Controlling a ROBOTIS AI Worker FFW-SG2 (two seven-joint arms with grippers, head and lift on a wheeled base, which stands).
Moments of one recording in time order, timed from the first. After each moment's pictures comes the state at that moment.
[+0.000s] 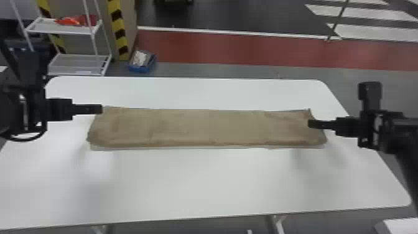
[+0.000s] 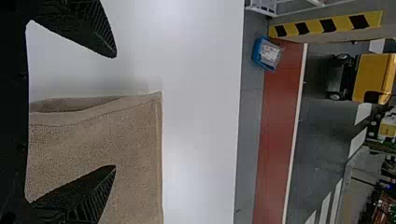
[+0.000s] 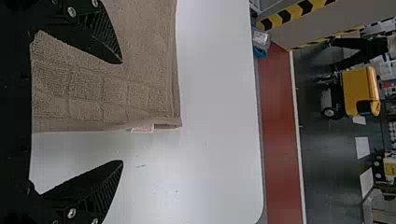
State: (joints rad) left arm -0.46 0.36 0.02 -1.44 0.30 1.10 -0.28; right arm -0.50 -0.42 -0.16 -1.07 -0.01 0.74 0.58
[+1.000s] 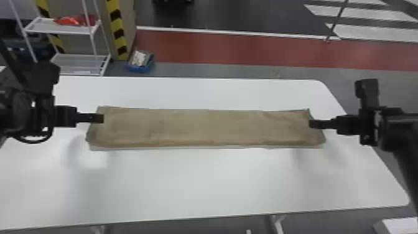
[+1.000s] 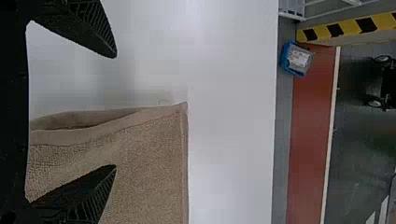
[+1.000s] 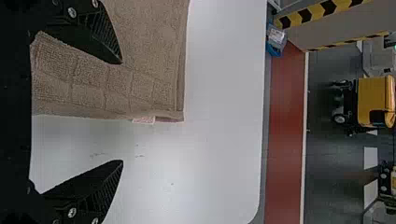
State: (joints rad) left arm -0.55 0.35 -0.07 -1.23 0.25 1.06 -0.27; right arm -0.52 -0.42 -0.14 -1.04 0.09 0.71 0.63
